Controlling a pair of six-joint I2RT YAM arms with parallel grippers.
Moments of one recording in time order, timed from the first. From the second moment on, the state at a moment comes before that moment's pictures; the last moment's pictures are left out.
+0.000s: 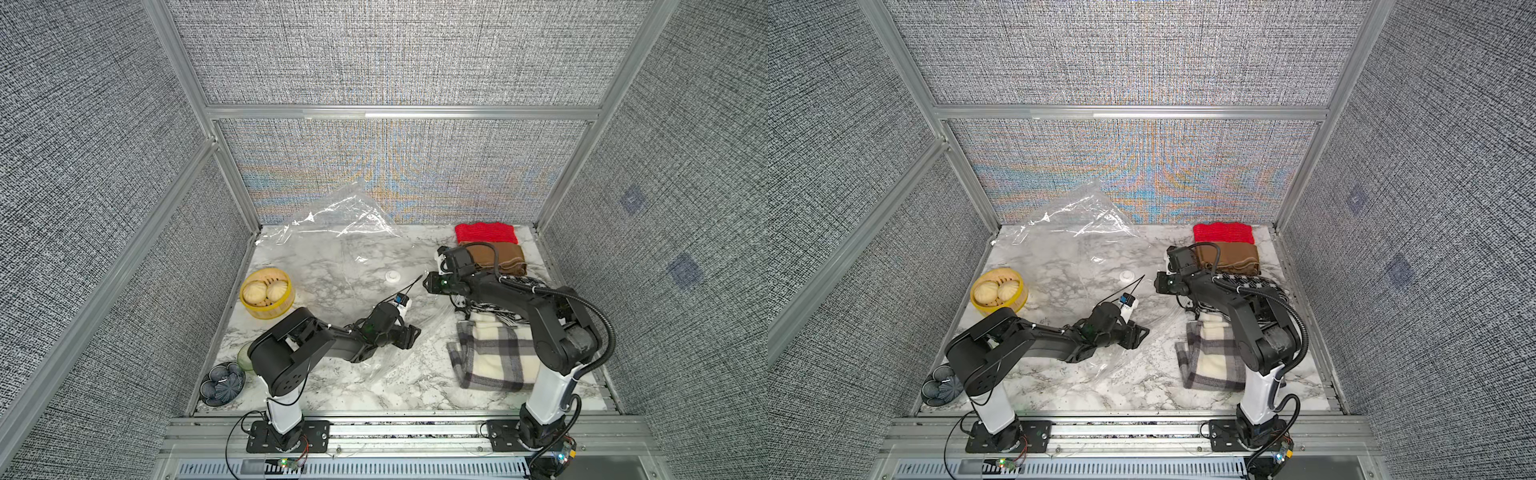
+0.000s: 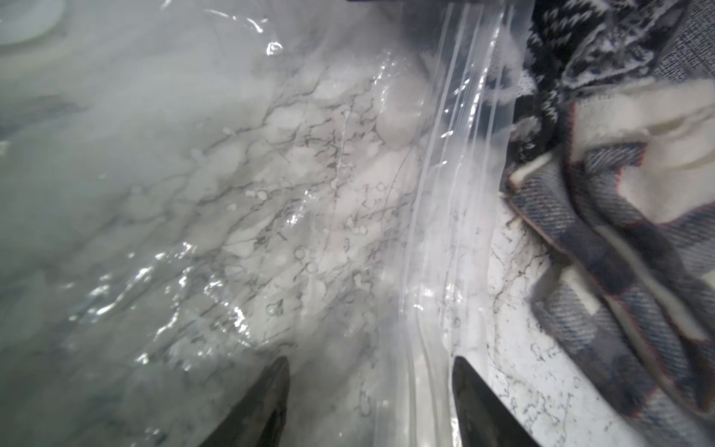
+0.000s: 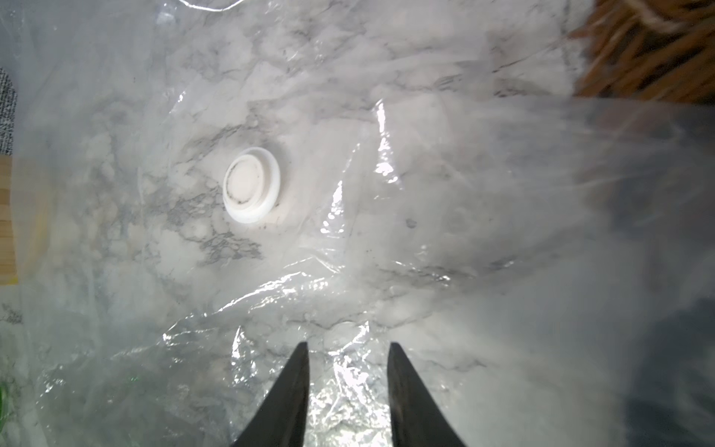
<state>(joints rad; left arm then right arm) -0.86 1.82 0.68 0.49 0.14 -0.38 0.42 1.86 1.18 -0.18 -0.17 0.42</state>
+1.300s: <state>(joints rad) -0.85 1.02 0.60 0.24 -0.73 0.07 0.21 1.43 1.11 -0.12 -0.19 0.34</state>
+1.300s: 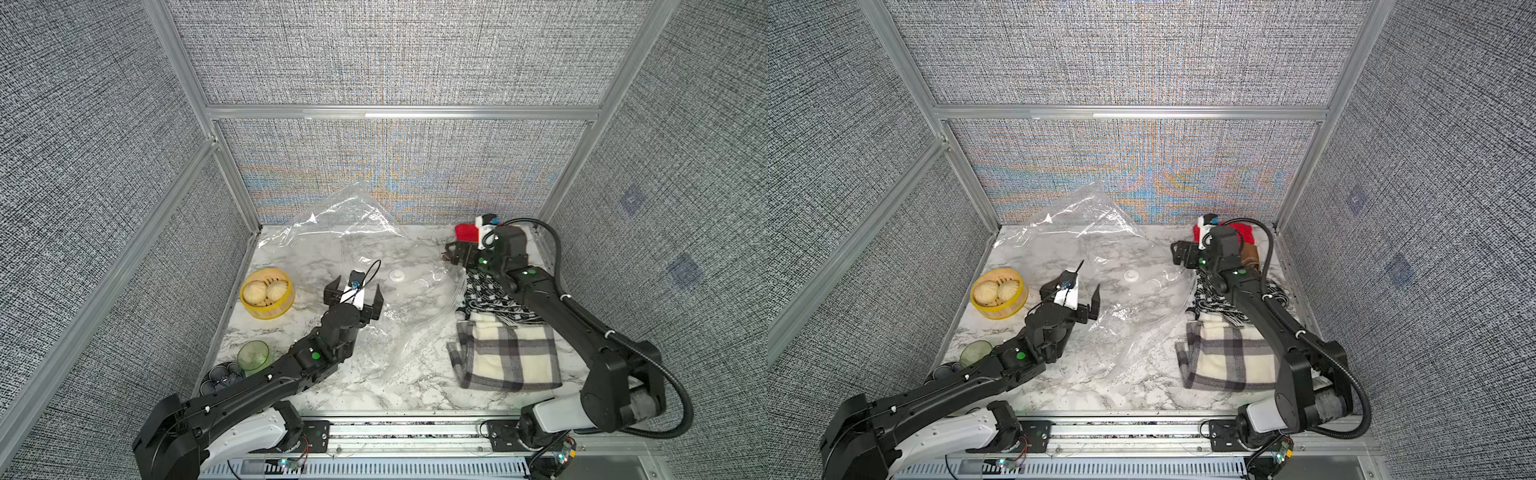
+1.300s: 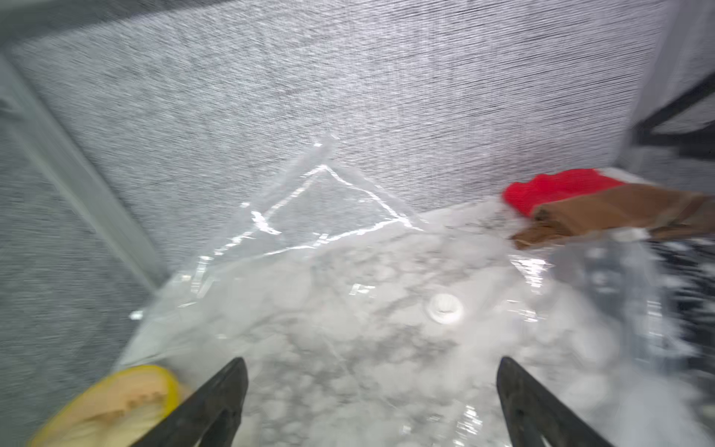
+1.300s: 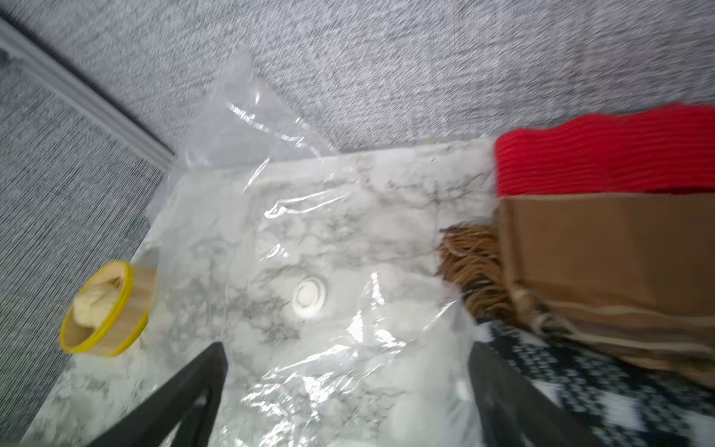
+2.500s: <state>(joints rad) -0.20 1.53 0.32 1.00 -0.42 0.13 0.01 1.52 0.37 0.74 0.02 0.03</state>
